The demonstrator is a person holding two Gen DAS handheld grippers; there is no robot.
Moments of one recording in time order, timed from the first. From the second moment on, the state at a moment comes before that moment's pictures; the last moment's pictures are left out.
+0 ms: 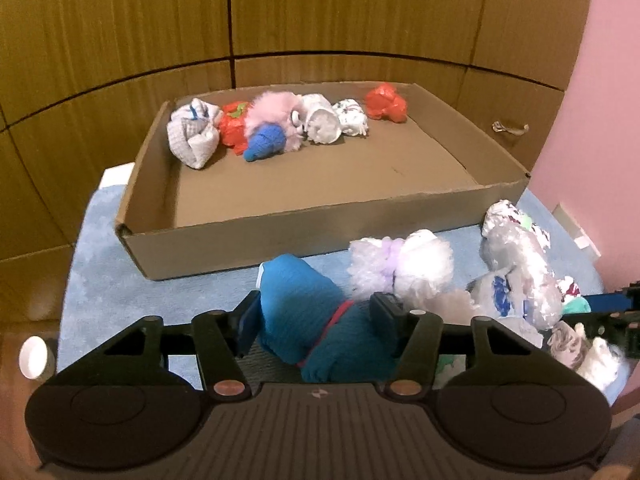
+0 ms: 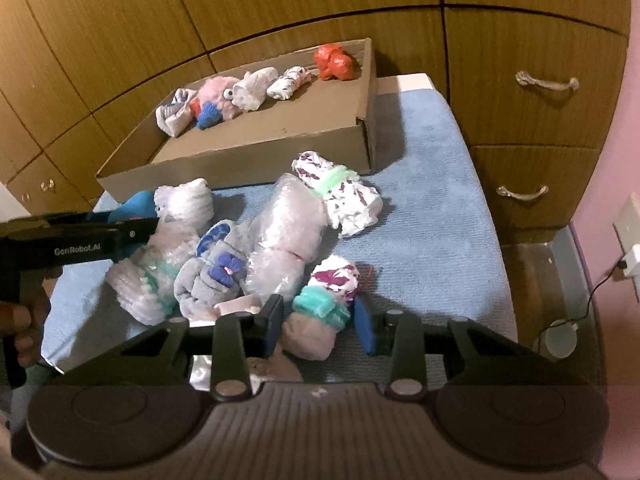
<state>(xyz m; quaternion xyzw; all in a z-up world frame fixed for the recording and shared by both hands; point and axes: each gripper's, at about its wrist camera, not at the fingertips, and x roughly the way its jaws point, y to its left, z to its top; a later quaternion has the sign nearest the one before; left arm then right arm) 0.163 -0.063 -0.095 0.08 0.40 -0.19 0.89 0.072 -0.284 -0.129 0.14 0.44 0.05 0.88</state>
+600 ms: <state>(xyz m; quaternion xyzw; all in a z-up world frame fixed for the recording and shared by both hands) 0.177 -0.044 -0.043 0.09 0.34 -0.20 0.91 0.083 -0.303 -0.081 0.11 0.37 0.05 0.92</state>
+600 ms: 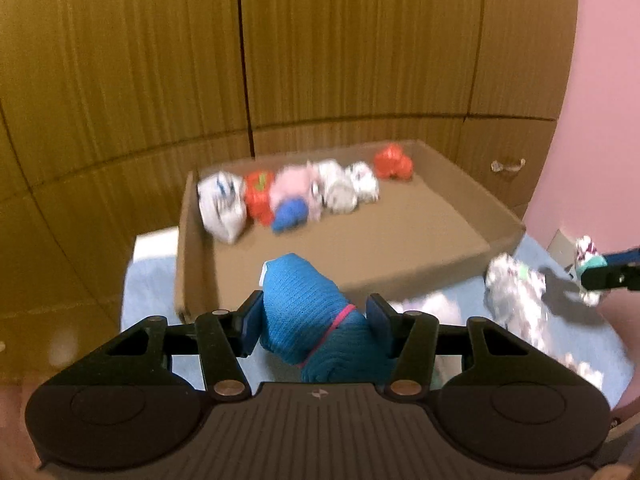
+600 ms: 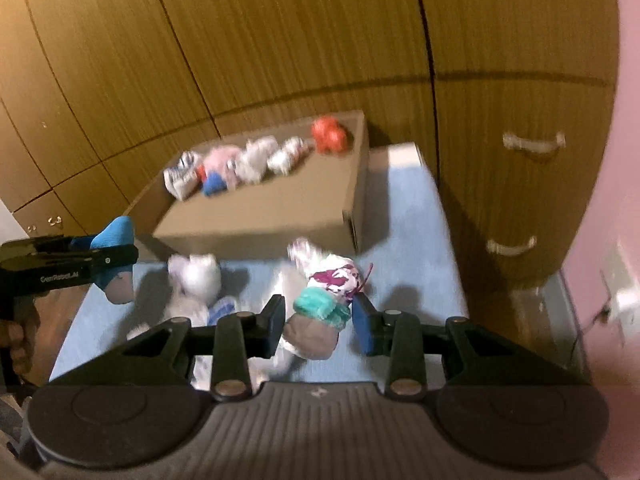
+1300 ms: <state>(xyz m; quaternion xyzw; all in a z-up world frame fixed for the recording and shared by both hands) 0.302 -0.058 -0.062 0.23 0.32 -0.24 0.89 0.284 -0.205 -0.097 0.00 0.41 0.20 0.89</state>
